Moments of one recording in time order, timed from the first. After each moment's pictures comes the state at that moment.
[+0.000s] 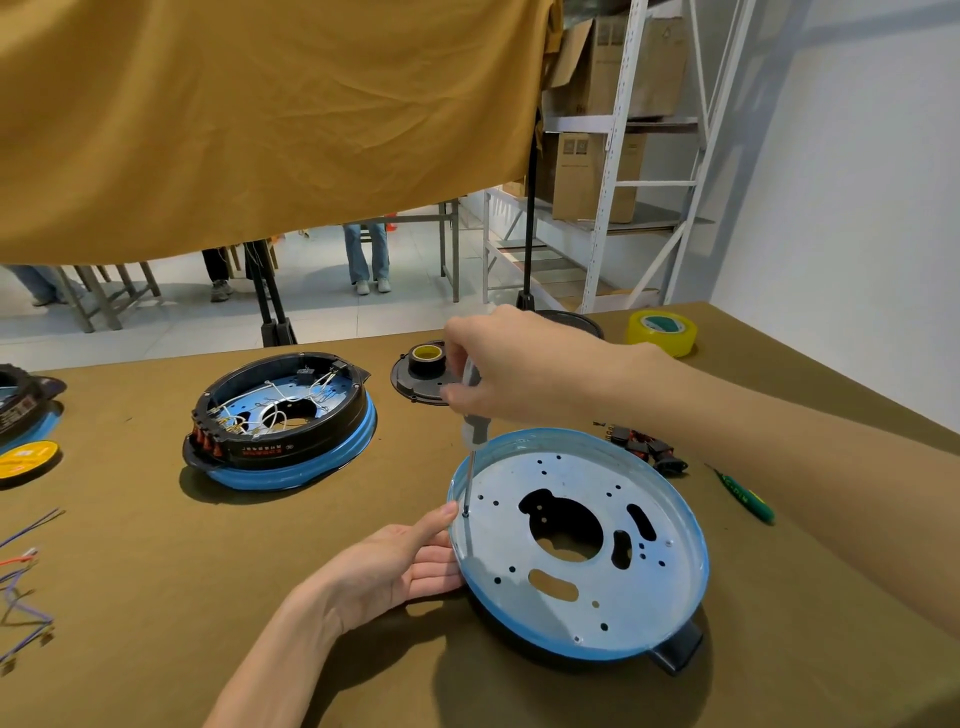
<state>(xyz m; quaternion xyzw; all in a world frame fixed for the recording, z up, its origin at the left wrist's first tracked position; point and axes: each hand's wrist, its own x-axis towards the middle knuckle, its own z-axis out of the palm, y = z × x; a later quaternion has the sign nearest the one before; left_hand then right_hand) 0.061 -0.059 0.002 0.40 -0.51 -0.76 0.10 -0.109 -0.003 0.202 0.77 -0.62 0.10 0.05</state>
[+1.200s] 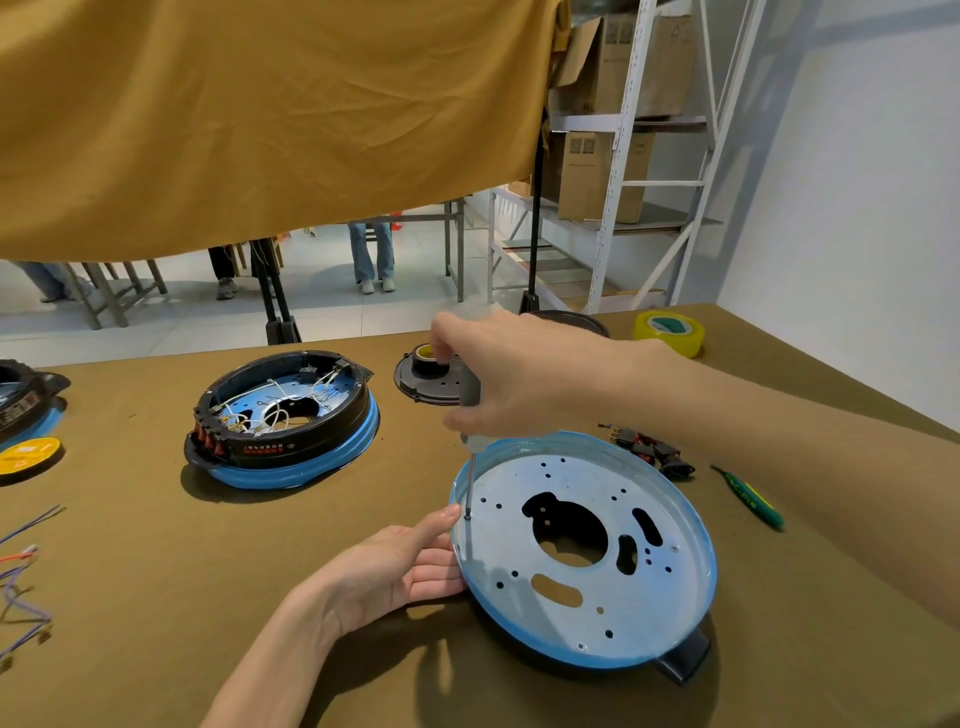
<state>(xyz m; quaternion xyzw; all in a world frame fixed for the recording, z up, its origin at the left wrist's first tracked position) 0.061 -0.060 0.002 0.40 -0.51 -0.76 0.10 -0.108 -0.002 0.204 0.79 -0.61 0.06 0.03</state>
